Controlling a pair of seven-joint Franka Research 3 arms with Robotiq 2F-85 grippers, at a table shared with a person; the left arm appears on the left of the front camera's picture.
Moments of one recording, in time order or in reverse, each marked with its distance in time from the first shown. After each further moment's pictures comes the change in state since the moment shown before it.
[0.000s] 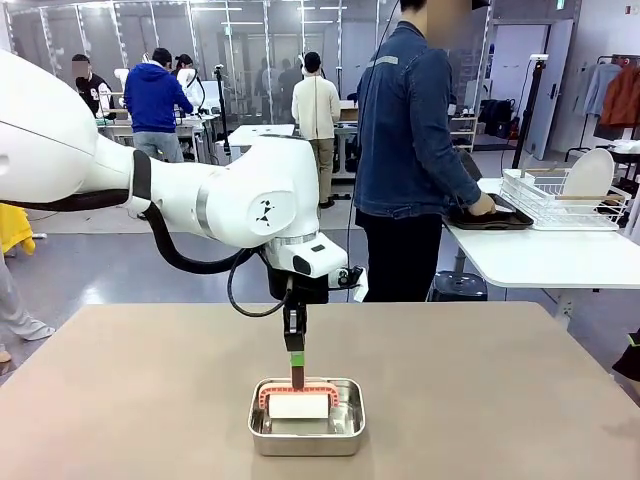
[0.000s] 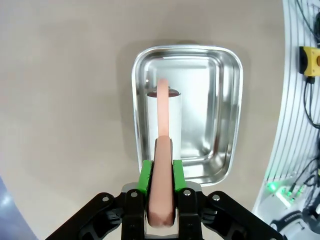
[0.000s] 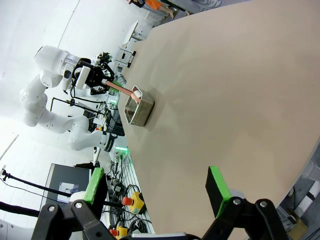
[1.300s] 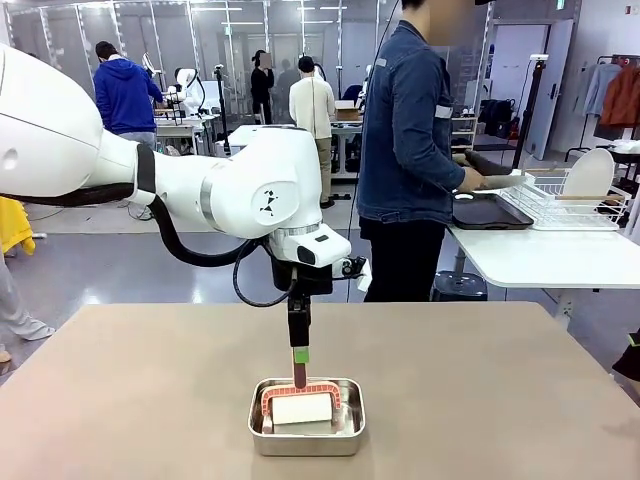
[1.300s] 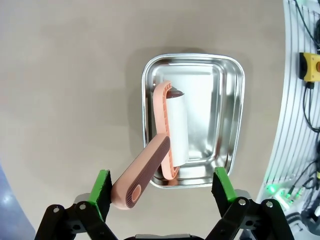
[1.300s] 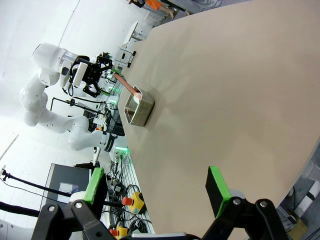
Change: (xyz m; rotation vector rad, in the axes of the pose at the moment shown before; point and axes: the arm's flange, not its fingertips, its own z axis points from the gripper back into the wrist) left arm 0.004 0.004 0.009 0.004 -0.011 0.008; right arm 0.000 0.000 0.000 0.000 0.000 0.000
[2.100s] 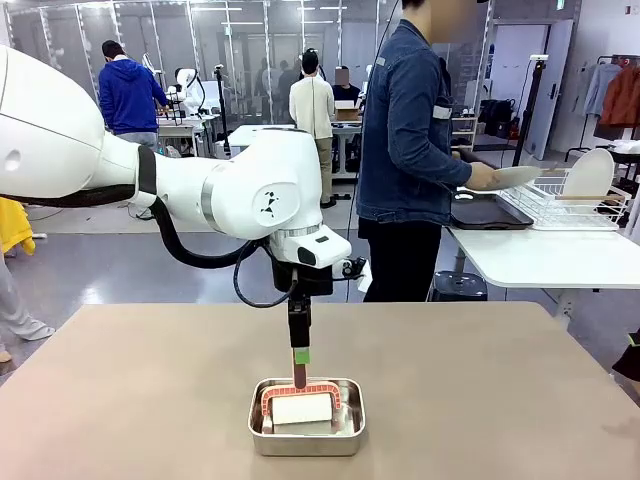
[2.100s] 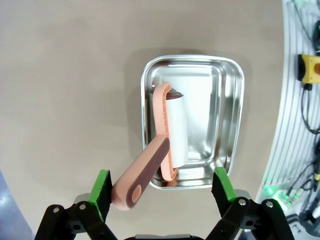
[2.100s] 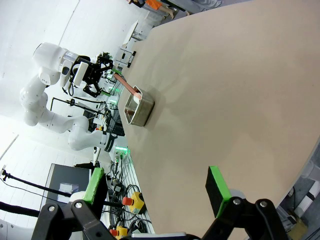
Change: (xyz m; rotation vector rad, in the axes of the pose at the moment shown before) left arm -0.005 0.005 0.003 -0.011 -0.018 0.020; right arm 0.000 0.000 0.000 0.000 0.000 0.000
